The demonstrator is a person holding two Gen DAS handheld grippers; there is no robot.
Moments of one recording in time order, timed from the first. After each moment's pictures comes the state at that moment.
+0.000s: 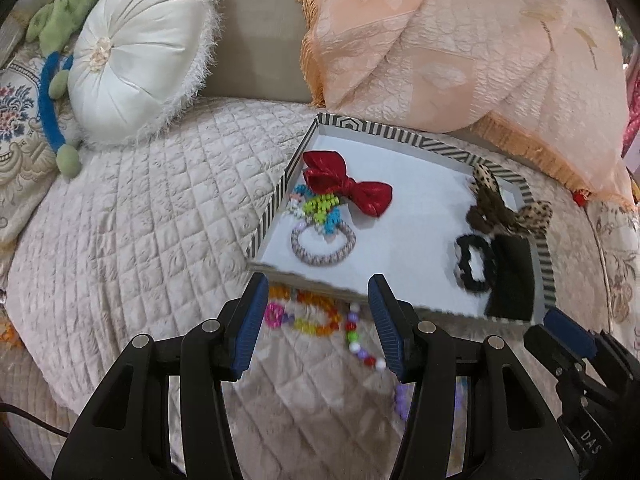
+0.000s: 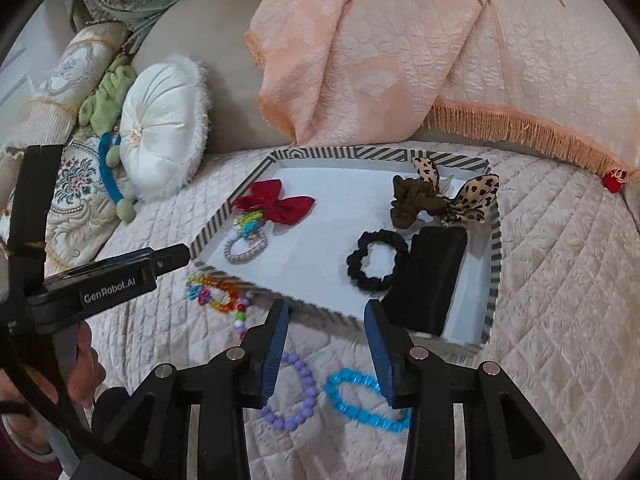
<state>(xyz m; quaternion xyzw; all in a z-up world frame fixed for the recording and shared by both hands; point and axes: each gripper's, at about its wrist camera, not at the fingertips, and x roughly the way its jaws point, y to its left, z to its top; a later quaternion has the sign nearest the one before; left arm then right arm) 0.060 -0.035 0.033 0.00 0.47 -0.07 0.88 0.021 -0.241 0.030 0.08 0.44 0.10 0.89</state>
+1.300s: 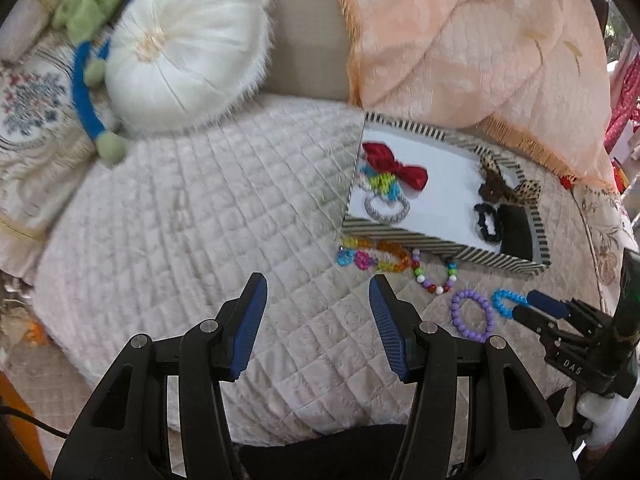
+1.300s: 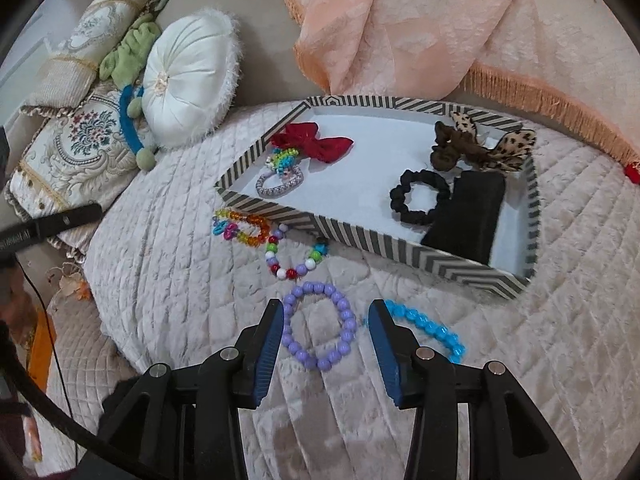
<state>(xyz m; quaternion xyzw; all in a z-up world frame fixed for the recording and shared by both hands) 0.014 0.070 0.065 0.01 0.49 -0.09 0.87 0.002 -0.211 0.002 0.05 0.49 0.13 0.86</state>
